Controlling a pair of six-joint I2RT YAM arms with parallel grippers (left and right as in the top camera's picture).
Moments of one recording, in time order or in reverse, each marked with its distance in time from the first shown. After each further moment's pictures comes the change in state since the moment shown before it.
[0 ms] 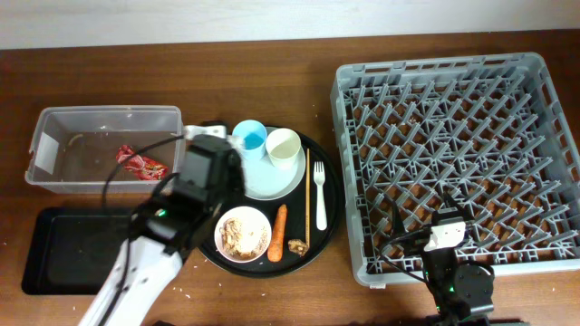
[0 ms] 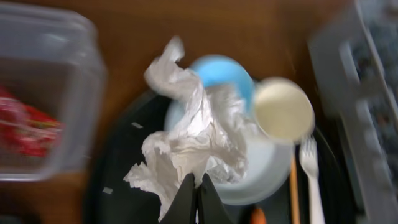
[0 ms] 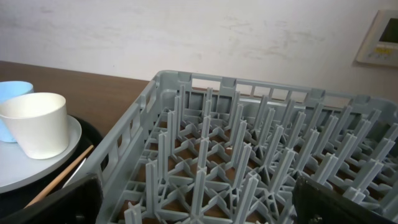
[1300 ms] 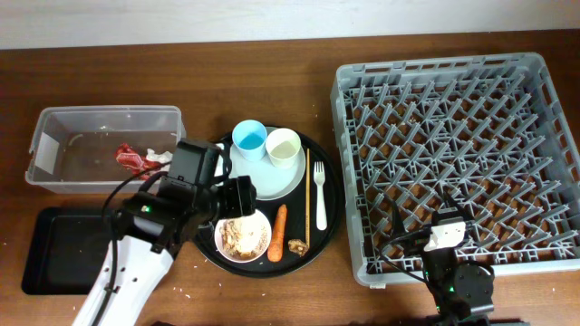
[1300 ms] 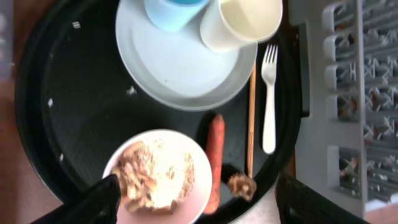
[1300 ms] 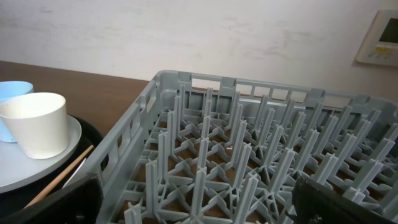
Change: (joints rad) left arm 0.048 0.006 0.079 -0.310 0.330 -0.046; right arm 0.000 0.000 0.000 0.000 0.000 0.000
